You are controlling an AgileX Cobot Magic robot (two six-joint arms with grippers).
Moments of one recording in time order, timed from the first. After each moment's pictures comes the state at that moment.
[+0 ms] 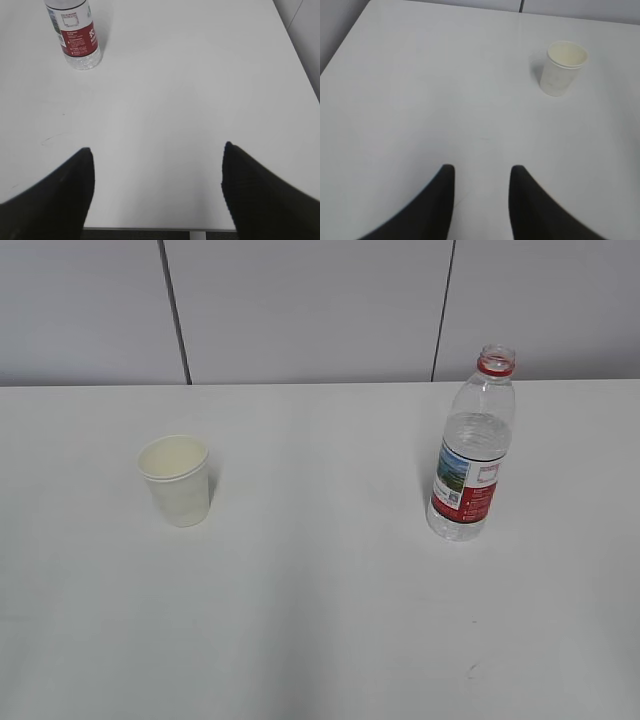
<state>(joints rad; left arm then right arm) 0.02 0.00 -0.53 0.03 1.10 -0.16 0.00 -0.02 -0.50 -0.07 1.14 -0.03</state>
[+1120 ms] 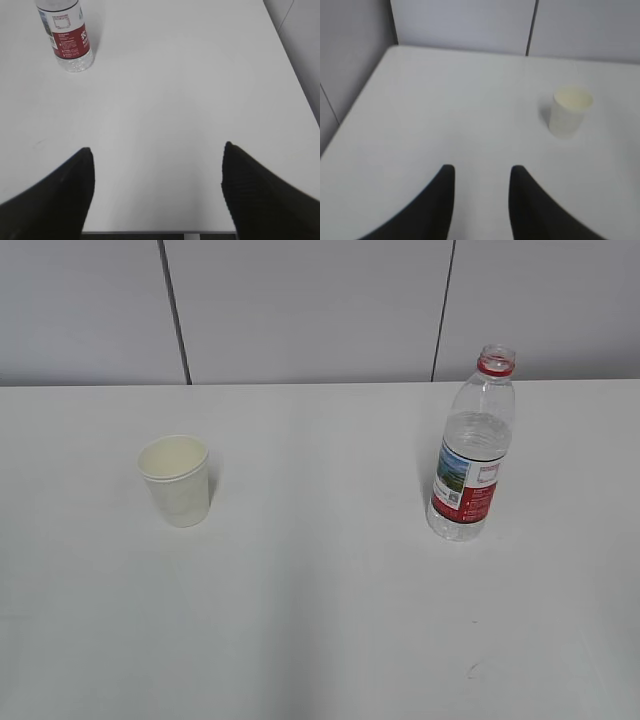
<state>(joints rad) 0.02 0.00 -0.55 0.08 1.01 -0.16 0.00 -0.02 -0.50 -0.10 1.14 -0.03</state>
